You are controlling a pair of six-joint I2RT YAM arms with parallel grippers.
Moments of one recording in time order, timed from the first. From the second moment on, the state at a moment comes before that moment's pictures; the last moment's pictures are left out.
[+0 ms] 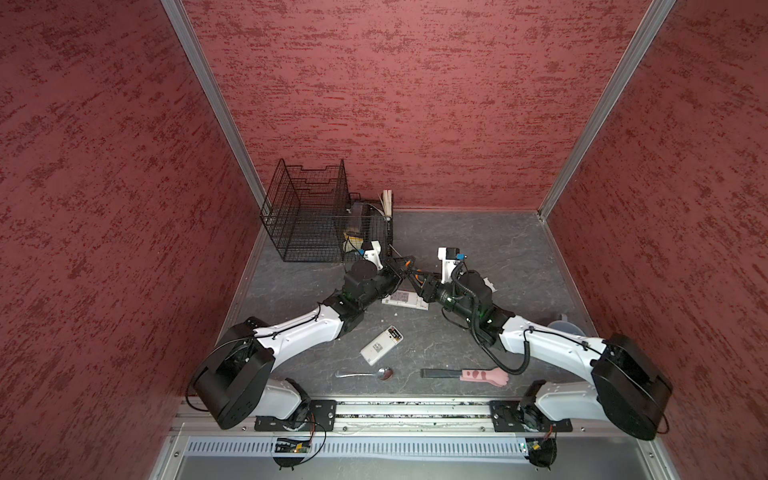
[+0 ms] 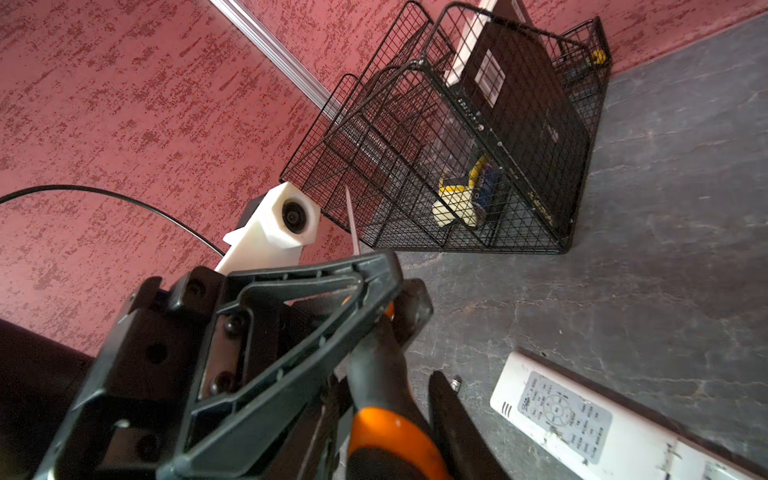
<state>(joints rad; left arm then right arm) -0.70 1.40 0.73 0.54 0.10 -1.35 0.76 1.33 0.65 0.56 -0.07 0.82</state>
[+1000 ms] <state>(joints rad) -0.70 1.38 0.73 0.56 0.10 -1.36 0.76 1.29 0.65 0.55 -0.04 0.81</state>
